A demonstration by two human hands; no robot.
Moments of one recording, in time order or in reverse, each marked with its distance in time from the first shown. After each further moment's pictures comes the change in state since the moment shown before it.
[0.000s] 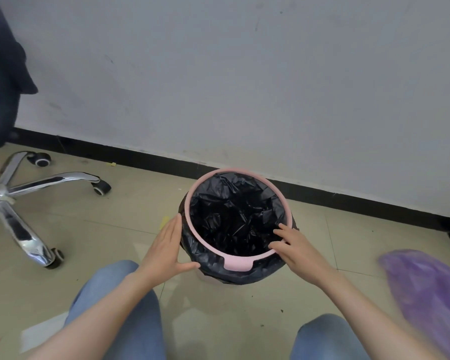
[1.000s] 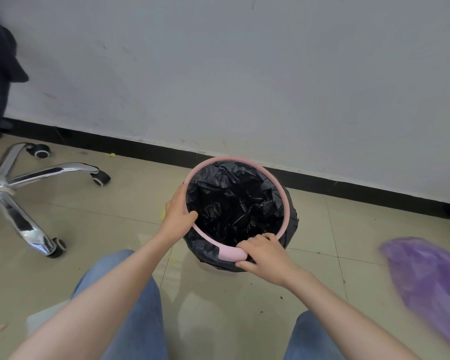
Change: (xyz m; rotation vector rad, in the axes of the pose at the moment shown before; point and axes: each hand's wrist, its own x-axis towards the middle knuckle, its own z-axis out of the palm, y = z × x) left_hand 0.044 0.050 -0.018 -0.550 0.197 -0.248; right_hand 0.010 -0.069 -0.001 0.048 -0.305 -0.019
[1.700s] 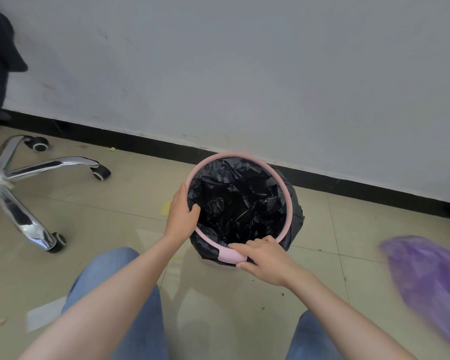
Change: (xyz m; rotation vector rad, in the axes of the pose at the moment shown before) left_hand 0.003 -0.016 0.009 -0.041 0.079 -0.037; right_hand 0.005 -0.010 0.005 0.037 -0.031 -0.036
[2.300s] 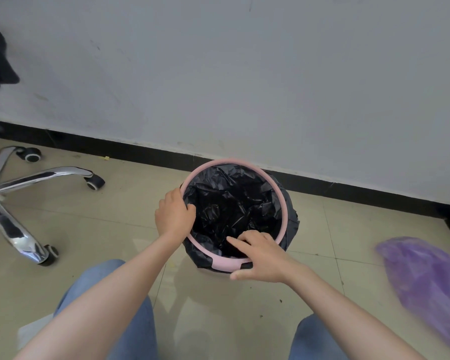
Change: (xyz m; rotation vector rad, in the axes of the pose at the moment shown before) left_hand 0.015 0.012 0.000 0.500 0.172 -0.059; right_hand 0.005 0.011 -0.010 0.050 -0.045 0.027
